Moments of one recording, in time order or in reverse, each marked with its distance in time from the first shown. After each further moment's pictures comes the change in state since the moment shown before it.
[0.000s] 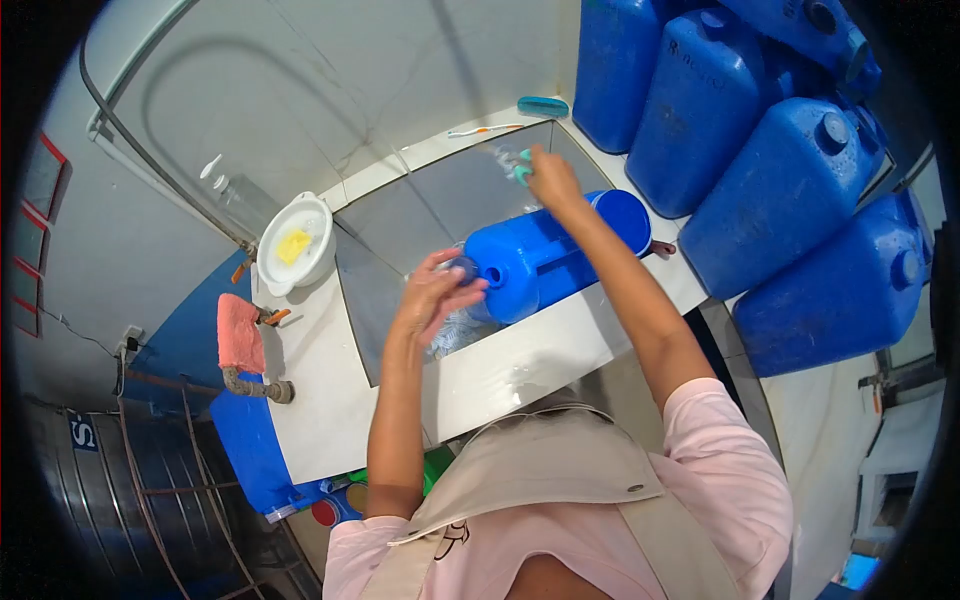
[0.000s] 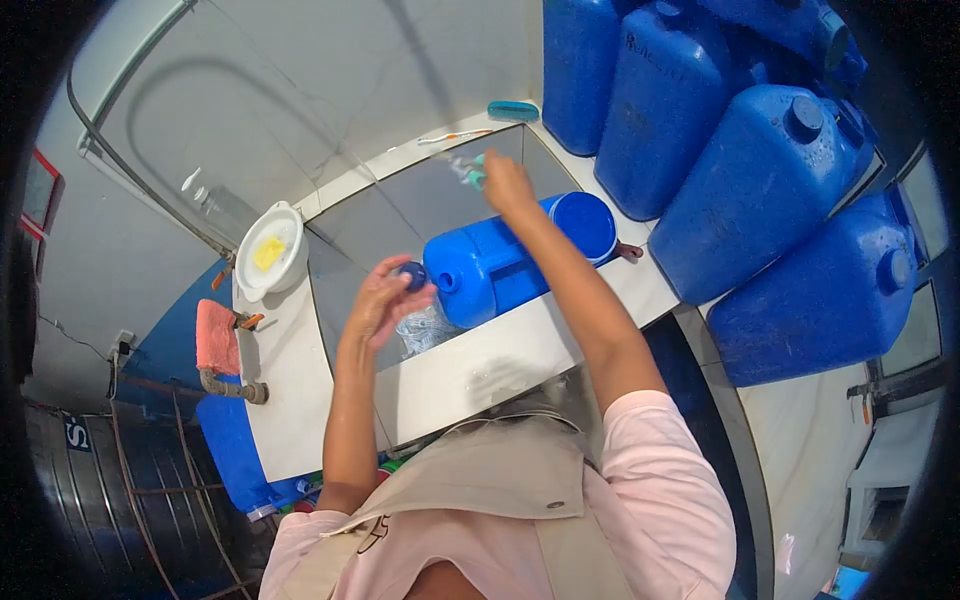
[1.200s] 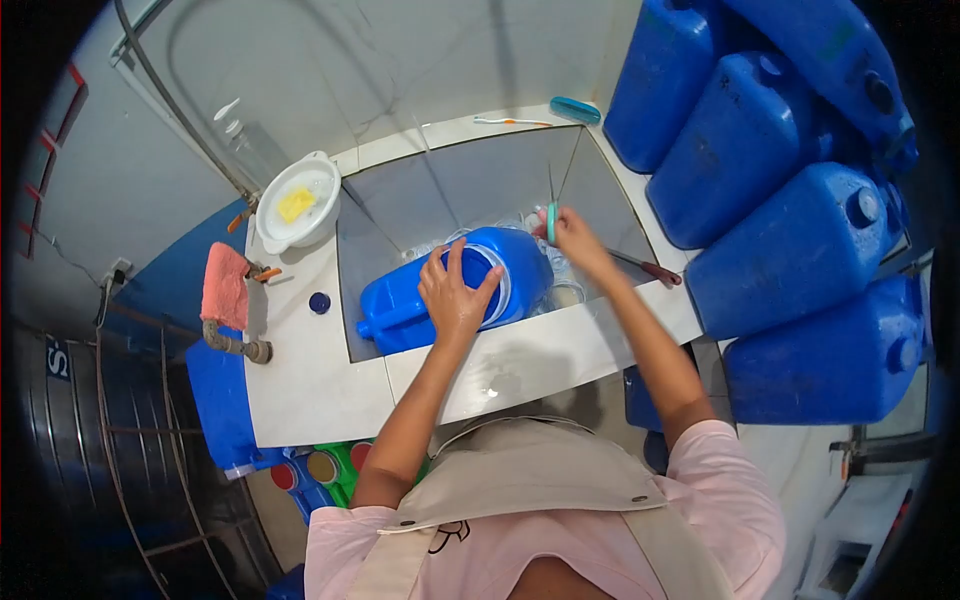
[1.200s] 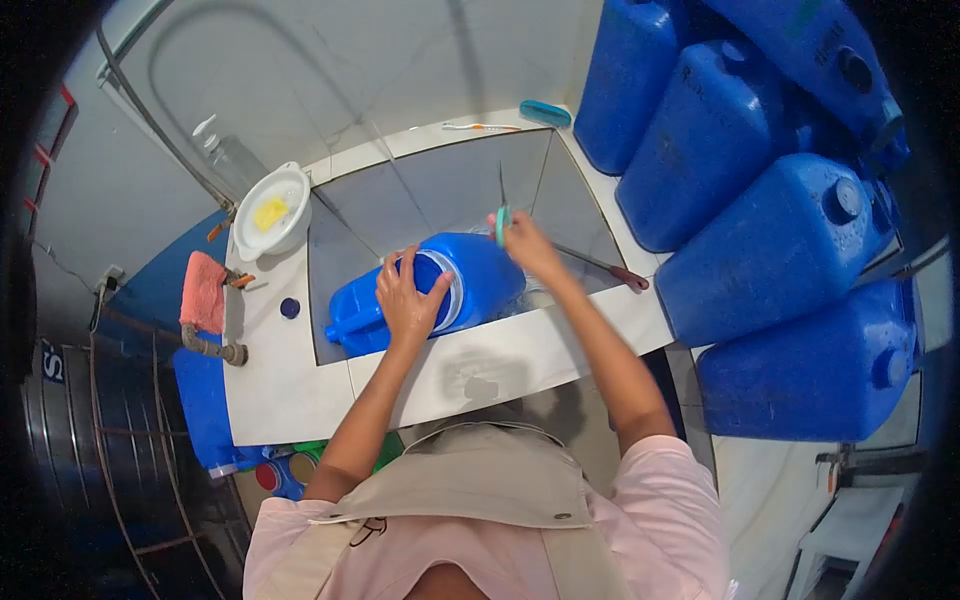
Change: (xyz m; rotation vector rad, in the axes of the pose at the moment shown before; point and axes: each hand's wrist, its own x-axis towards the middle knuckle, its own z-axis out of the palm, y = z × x) left_hand 0.021 -0.070 0.026 1.409 0.734 0.578; right_hand -0.074 0.019 0.013 0.825 -0.367 0.314
